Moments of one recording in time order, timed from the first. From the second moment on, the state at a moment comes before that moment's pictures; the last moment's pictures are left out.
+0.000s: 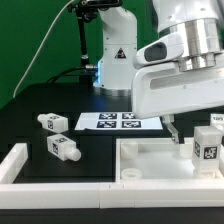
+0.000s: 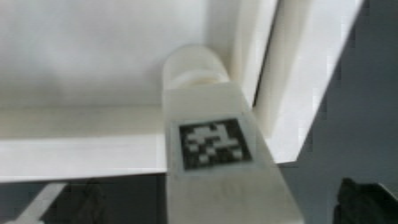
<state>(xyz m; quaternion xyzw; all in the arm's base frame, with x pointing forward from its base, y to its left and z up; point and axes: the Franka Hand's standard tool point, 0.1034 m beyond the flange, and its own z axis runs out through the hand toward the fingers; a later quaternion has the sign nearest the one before) 0.641 0.095 0.089 -0.99 0.00 -0.09 0.08</state>
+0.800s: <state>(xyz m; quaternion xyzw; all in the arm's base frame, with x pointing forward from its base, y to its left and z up) 0.643 0.099 0.077 -1.00 0.06 0.01 0.06</state>
